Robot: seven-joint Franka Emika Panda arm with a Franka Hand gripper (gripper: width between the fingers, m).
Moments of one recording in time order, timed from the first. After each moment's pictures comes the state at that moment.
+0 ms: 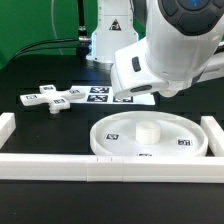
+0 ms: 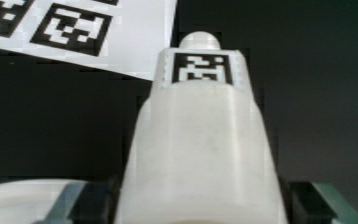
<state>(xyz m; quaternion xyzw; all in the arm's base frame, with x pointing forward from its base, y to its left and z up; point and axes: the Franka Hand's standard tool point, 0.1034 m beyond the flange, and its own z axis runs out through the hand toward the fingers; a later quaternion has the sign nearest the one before) 0.498 0.079 0.063 -0.90 -0.06 0.43 0.10</state>
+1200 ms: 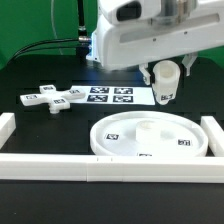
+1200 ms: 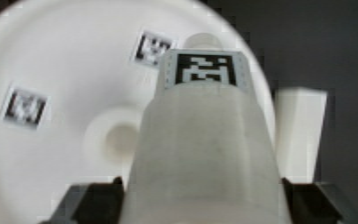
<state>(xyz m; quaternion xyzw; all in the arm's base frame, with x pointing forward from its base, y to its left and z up) 0.574 0.056 0.121 -0.99 -0.10 0.10 0.08</state>
